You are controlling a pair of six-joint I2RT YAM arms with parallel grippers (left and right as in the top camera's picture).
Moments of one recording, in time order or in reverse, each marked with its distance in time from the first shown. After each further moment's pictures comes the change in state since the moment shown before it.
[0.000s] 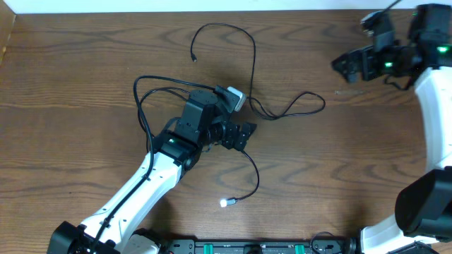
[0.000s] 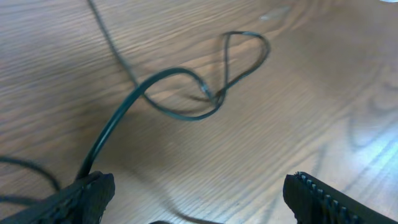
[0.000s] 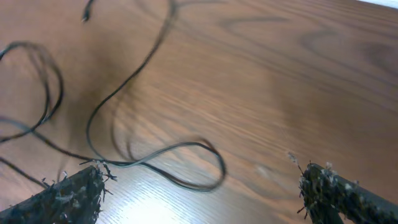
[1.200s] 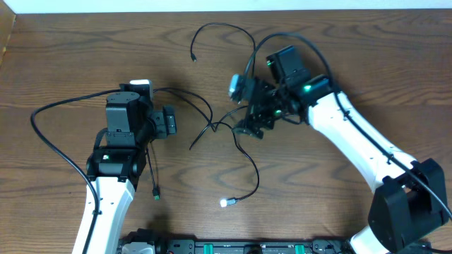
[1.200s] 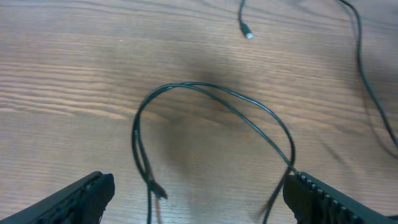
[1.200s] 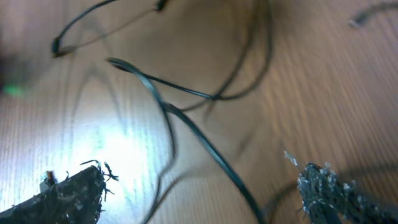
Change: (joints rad) left arm 0.435 -0.264 0.000 -0.283 -0.318 -0.024; right arm 0.617 0.001 -0.220 0.189 -0.050 -0.275
